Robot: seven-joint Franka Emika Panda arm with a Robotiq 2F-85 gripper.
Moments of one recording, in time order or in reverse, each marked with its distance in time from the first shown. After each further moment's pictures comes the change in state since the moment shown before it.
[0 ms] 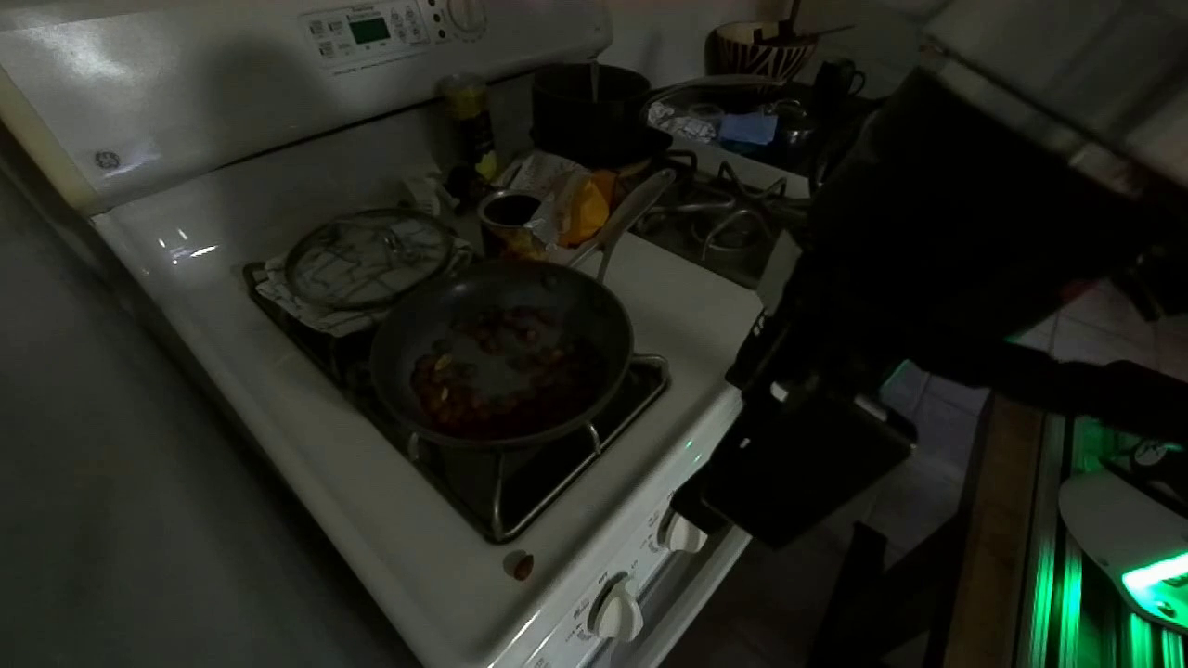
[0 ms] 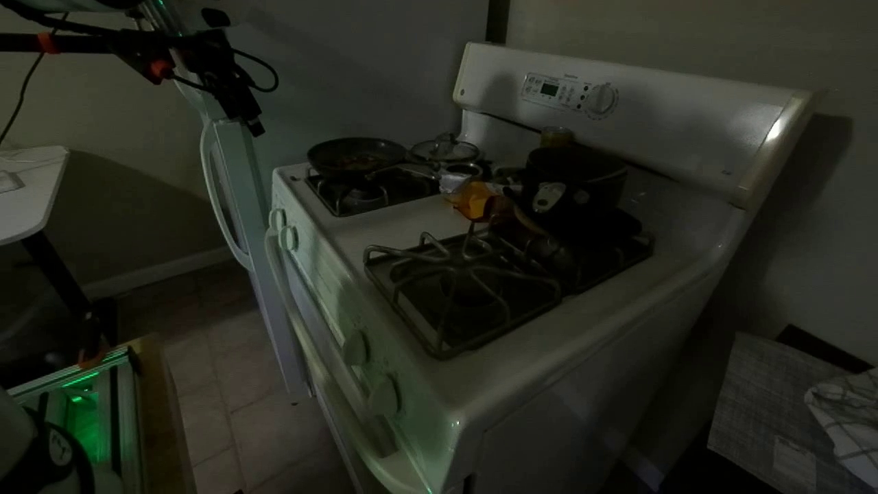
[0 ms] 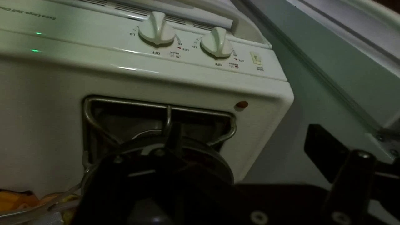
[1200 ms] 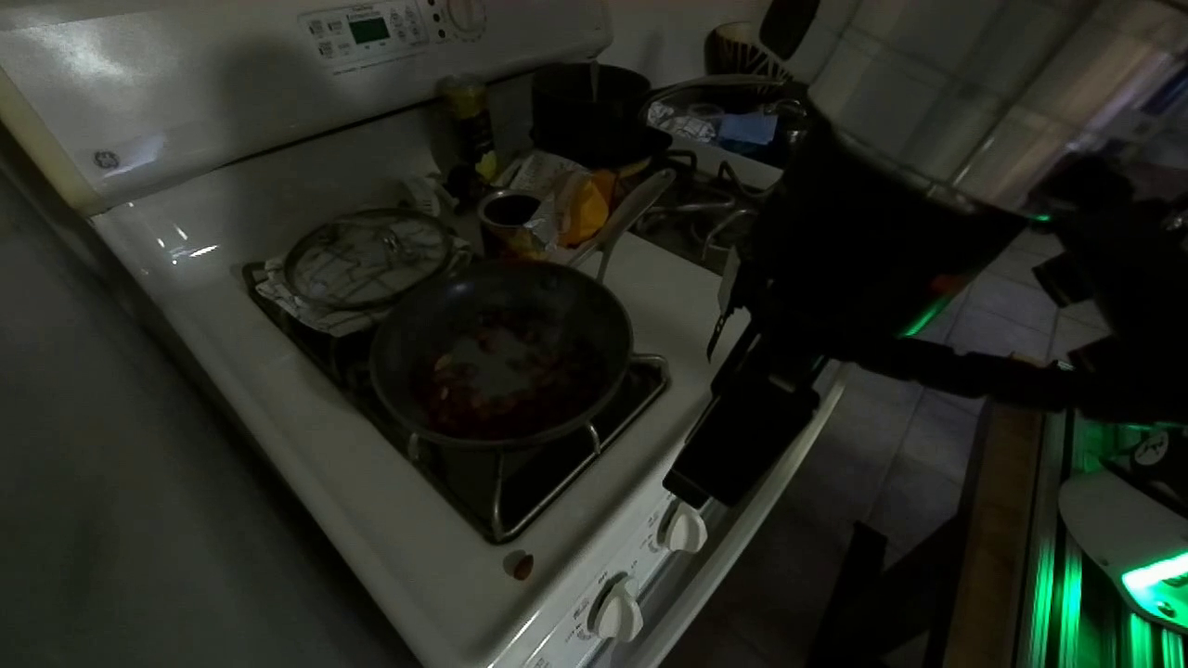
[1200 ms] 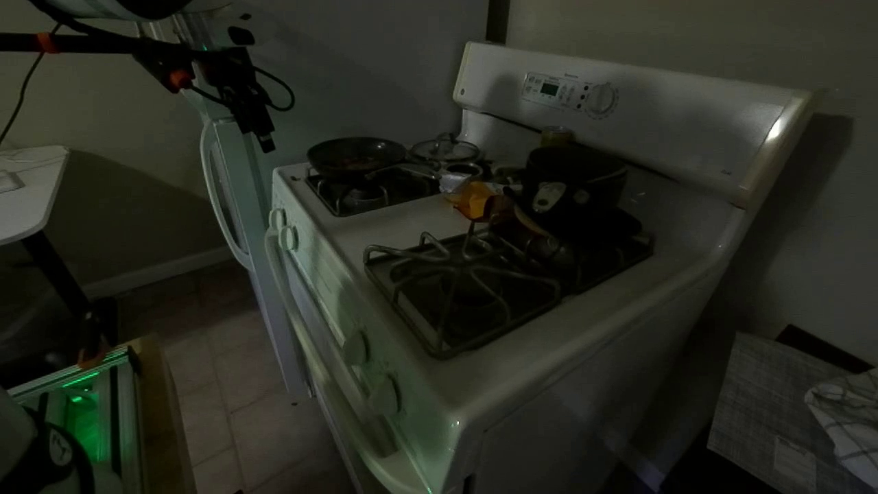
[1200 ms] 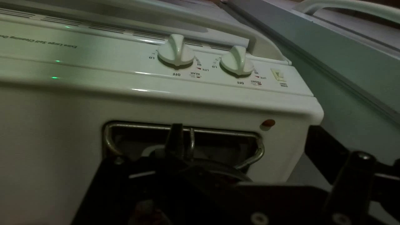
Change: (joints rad) arm 0.000 0.073 -0.057 0.027 0.002 -0.068 0.000
